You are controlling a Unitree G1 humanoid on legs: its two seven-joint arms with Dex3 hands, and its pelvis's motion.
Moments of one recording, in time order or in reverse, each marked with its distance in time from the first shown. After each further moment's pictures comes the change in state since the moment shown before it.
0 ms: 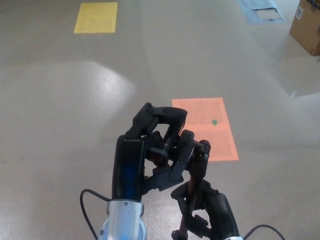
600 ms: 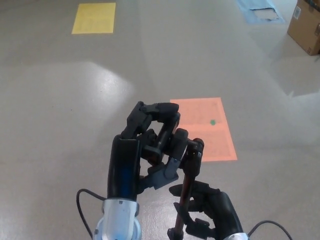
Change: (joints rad) left_arm 0.001 -0.003 0.031 0.000 -0.013 0.006 -0.044; right_arm 0.017 -0.025 0.020 -0.097 -0.009 0.121 0.096
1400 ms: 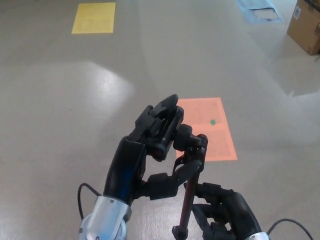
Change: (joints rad) left_arm 0.009 0.063 0.027 -0.052 -0.129 0.049 -0.274; right_arm 0.080 -0.102 -0.014 -0.175 0.032 0.054 0.162
